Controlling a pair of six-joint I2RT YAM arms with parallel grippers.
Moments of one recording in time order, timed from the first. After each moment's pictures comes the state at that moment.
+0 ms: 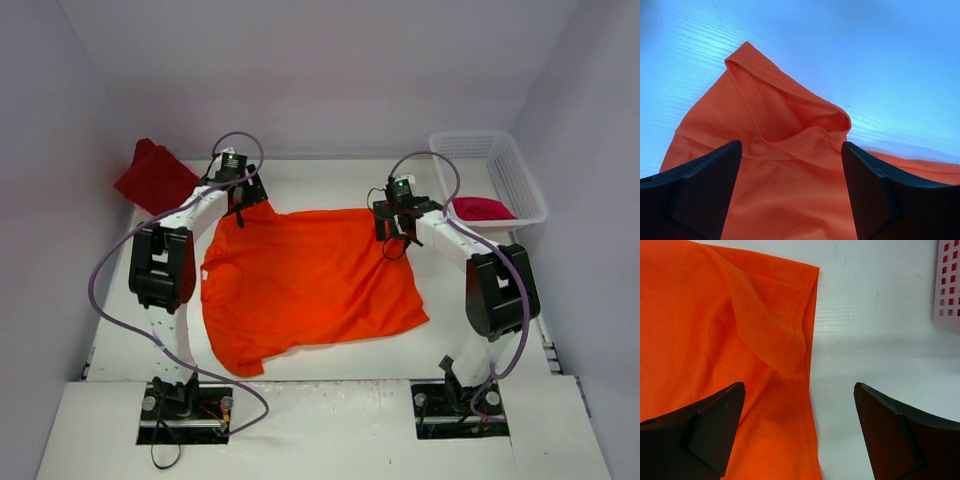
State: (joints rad) left arm -0.21 2.00 1.57 -0.39 -0.14 -0.56; right arm 0.34 1.75 1.19 -0.41 0.33 0.18
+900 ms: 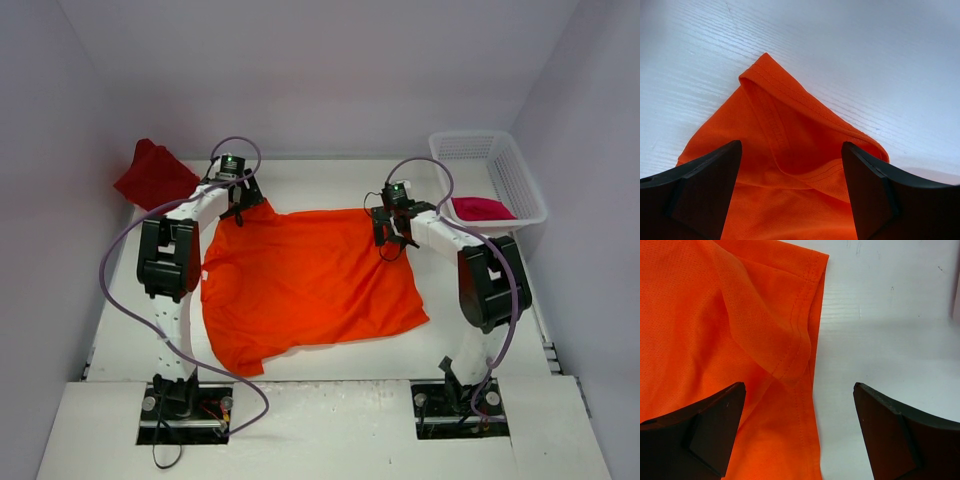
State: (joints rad) left arm -0.17 2.13 1.65 -0.40 -0.14 -0.55; right arm 0.34 1.82 1.19 -0.40 0.33 0.17
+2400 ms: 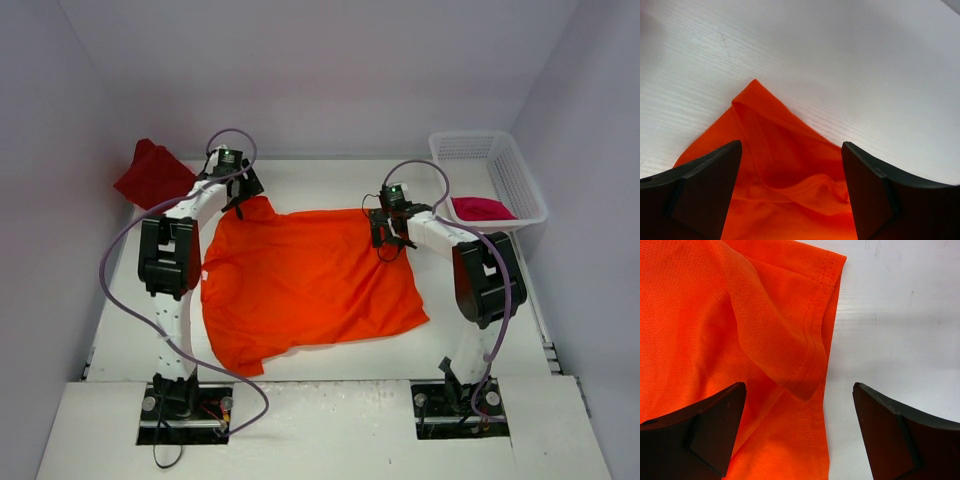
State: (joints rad) left arm -0.16 2.14 1.69 -0.38 -0.13 -0.62; right arm 0.34 1.86 1.19 -0.37 0.31 0.17
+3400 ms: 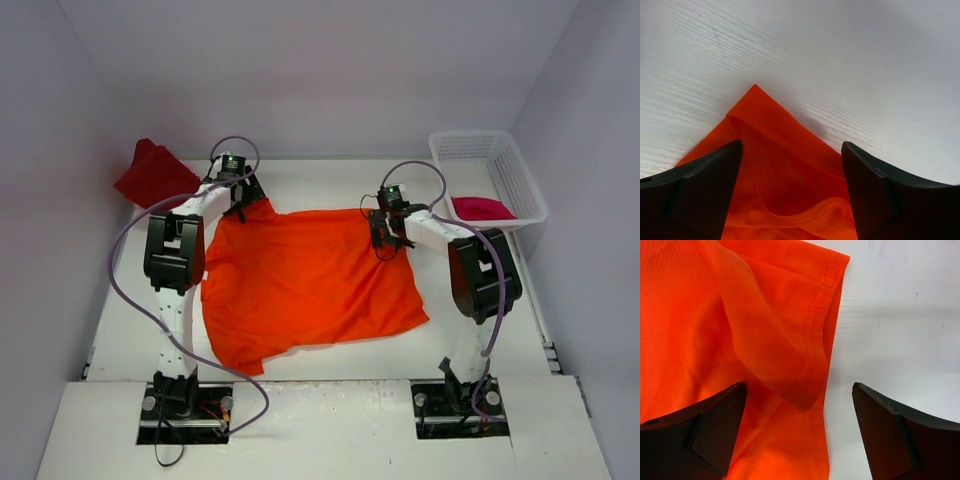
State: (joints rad) left arm -0.16 2.23 1.72 -0.34 -0.13 -0.62; right arm 0.34 1.89 1.21 -0.37 0.32 0.16
